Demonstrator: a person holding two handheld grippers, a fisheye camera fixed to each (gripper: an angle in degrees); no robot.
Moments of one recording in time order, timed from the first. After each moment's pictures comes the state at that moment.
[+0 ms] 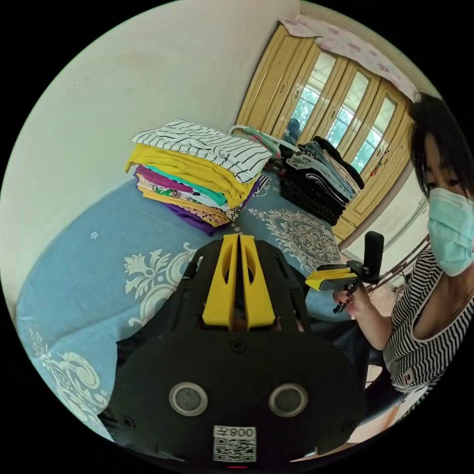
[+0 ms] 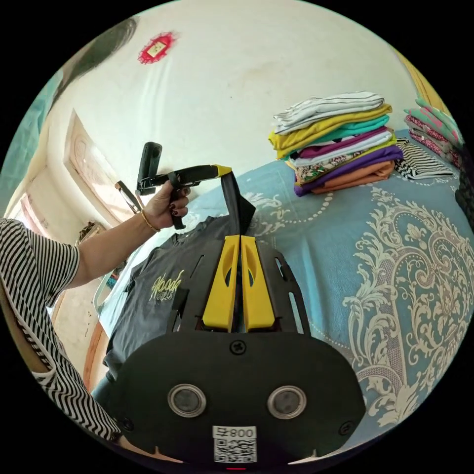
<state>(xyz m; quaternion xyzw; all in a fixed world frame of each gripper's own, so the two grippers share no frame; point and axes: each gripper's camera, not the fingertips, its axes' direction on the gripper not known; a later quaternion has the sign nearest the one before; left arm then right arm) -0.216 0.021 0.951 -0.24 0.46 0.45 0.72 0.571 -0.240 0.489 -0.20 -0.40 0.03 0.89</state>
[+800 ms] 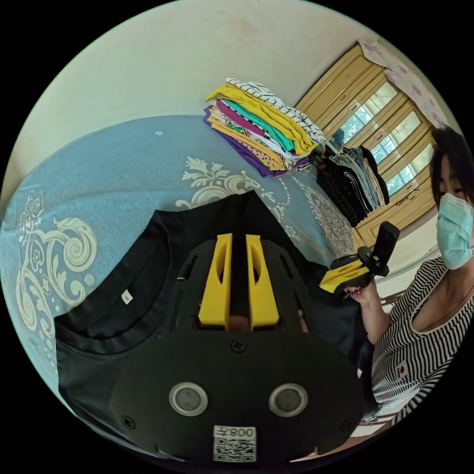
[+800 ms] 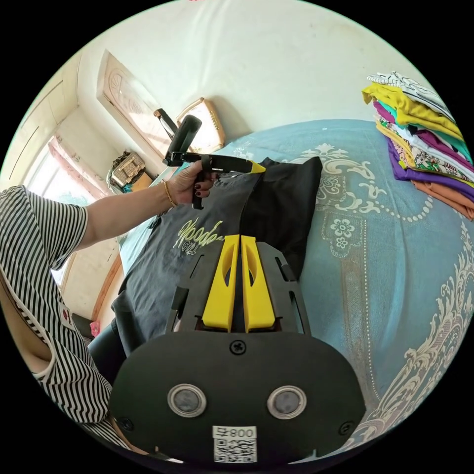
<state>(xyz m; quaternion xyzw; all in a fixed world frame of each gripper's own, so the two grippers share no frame) -0.318 0.018 1.073 -0.33 0.37 0.38 0.78 0.450 -0.207 0.510 -0.31 -0.51 -0.13 0.79</state>
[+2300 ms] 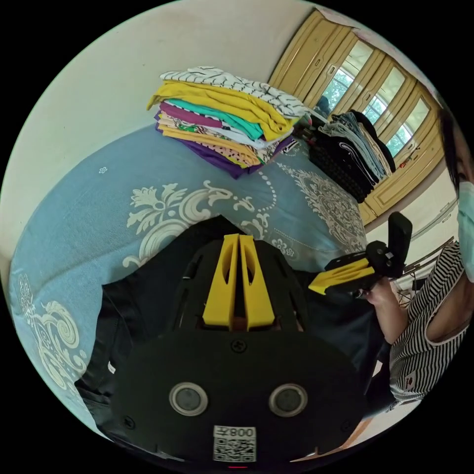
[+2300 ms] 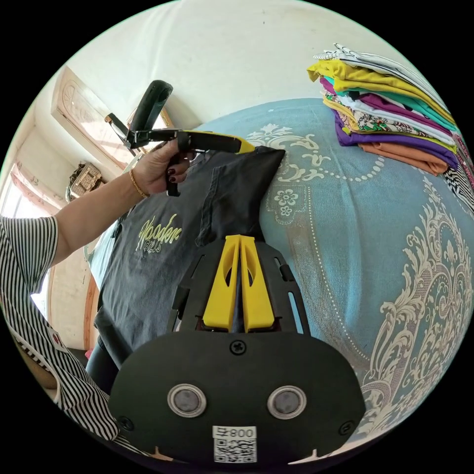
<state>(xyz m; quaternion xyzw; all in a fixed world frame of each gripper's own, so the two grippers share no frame) -0.208 0.124 1.017 -0.32 0.35 0.50 0.72 0.433 -0.208 0.561 -0.36 -0.39 -0.10 0.84</state>
